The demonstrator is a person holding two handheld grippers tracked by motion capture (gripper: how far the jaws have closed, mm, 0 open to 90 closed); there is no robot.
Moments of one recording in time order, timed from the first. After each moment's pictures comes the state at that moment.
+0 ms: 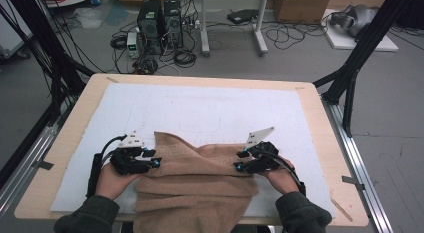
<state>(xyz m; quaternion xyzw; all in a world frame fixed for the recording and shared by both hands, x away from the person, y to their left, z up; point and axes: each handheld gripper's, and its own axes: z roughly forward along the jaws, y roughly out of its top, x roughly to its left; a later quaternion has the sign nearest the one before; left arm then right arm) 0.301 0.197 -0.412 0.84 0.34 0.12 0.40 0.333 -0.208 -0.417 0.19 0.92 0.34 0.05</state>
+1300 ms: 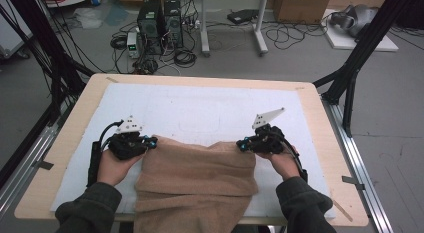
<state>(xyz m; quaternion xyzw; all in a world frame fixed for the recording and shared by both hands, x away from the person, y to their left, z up) 0.332 0.199 -0.381 0.82 0.36 0.16 0.41 0.362 -0.221 -0.378 0.22 0.89 0.40 0.03</state>
